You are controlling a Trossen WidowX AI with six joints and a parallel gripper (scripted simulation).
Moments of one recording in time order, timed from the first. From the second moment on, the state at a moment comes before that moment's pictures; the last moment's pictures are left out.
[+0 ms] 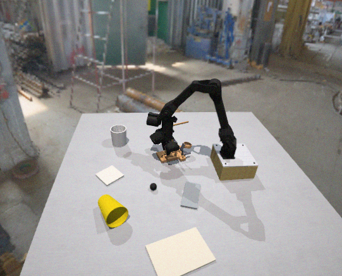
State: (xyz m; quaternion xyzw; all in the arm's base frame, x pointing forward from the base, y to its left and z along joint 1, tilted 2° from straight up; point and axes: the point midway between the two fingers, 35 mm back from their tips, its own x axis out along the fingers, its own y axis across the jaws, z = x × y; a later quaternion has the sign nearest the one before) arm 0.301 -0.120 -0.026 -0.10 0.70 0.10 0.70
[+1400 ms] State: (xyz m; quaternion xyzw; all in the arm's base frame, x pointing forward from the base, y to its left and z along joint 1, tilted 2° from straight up) arm 0.302 -0.119 0.018 -0.11 0.70 0.10 0.70
